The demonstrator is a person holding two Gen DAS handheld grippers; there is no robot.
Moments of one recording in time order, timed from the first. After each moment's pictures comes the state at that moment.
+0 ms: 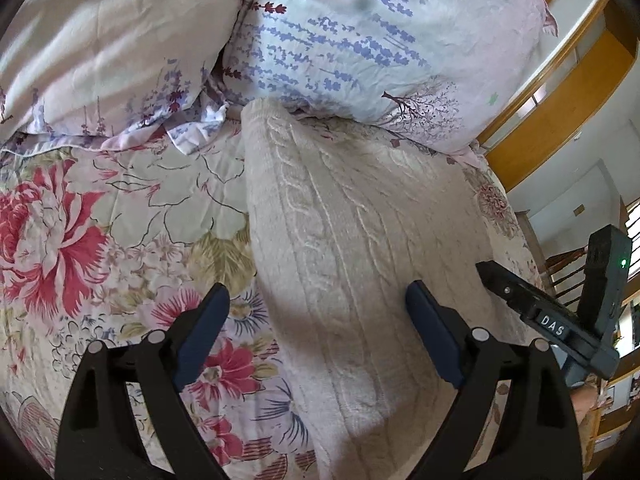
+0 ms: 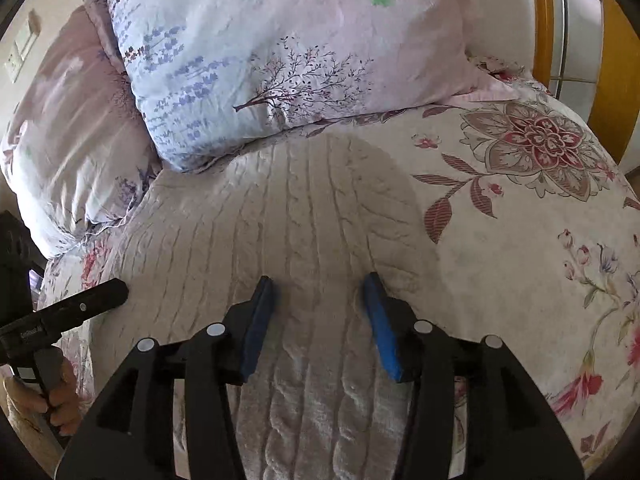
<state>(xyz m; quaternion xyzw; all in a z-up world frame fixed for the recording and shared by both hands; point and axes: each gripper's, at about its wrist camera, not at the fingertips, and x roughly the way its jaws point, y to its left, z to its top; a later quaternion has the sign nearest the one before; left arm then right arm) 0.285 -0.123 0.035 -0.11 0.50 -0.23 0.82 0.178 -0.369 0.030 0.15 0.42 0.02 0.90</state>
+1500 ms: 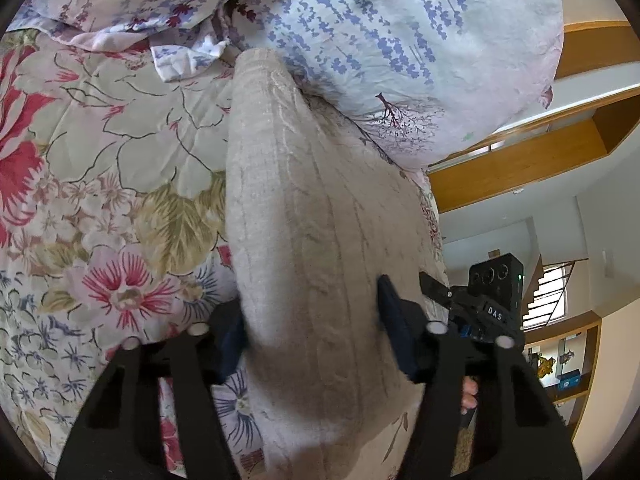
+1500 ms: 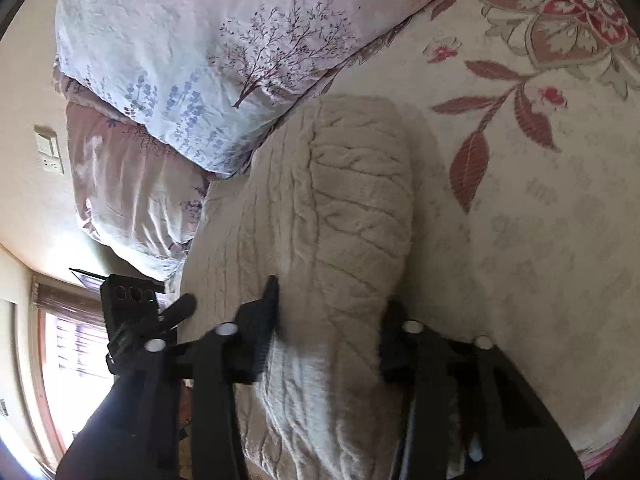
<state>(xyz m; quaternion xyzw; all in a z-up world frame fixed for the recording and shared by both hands) 0.296 -0.097 0.006 -0.30 0.54 -0.31 0.72 0.209 -0.427 -0.002 0.36 0.47 0.19 0.79</state>
